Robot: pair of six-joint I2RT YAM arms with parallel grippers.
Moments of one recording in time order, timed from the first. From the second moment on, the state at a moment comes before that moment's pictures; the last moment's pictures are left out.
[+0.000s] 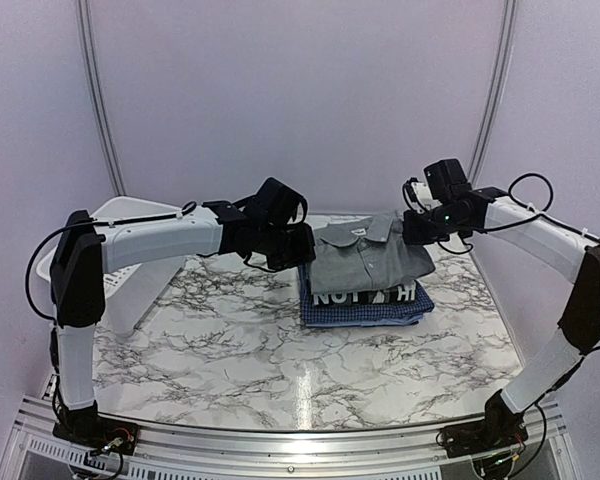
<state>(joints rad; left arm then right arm) -0.87 2.04 1.74 -0.42 -0.02 -0.87 0.35 1.55 1.34 -0.60 0.03 0.19</state>
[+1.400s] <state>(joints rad) -0.80 2.03 1.64 -0.42 0.03 -0.82 0.62 1.55 1.15 -0.49 0.25 0.34</state>
